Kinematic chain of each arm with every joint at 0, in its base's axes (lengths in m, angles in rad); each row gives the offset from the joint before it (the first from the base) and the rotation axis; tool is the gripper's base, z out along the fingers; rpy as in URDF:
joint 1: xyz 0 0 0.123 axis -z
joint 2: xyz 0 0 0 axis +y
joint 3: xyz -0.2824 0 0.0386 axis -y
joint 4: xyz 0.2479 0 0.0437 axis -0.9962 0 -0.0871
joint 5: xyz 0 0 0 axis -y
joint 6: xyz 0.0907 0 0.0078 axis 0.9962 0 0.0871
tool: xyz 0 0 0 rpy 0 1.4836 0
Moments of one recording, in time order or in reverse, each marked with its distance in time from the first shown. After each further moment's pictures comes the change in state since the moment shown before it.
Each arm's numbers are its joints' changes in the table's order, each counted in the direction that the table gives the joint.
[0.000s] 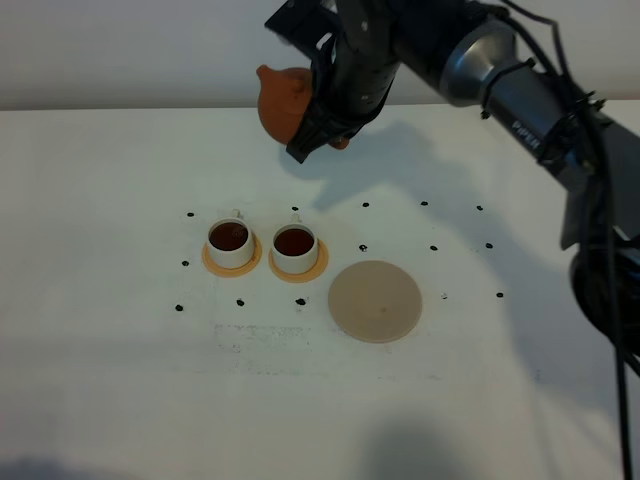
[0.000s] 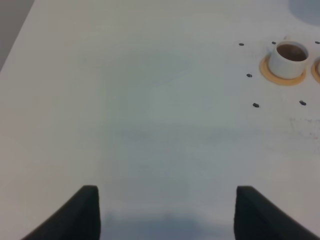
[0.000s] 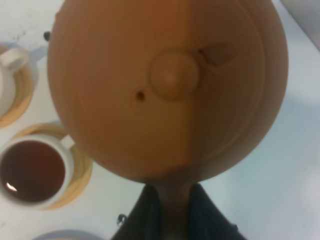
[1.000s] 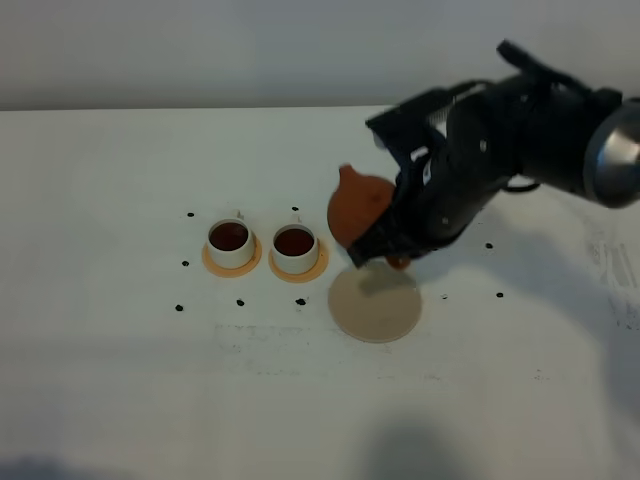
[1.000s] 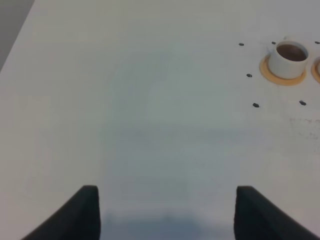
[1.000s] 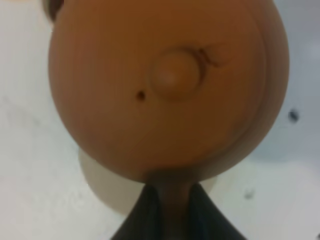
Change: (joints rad) left arm 0.000 0.000 0.000 0.000 0.000 0.000; right arm 0.035 -0.441 -0.944 -0.160 0.393 0.226
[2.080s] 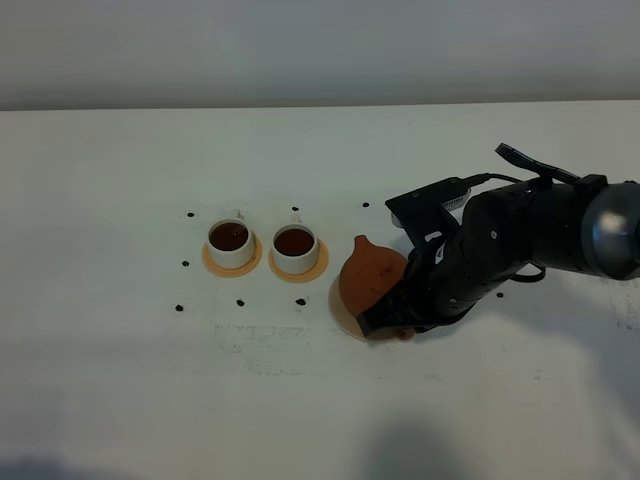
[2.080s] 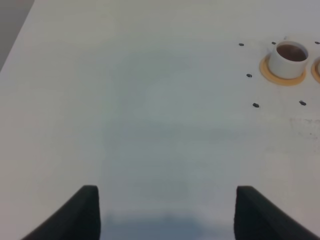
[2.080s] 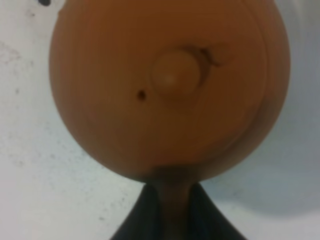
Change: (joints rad) left arm 0.000 0.000 0.000 0.000 0.000 0.000; right arm -0.002 0.010 -0.278 -0.155 0.247 -0.039
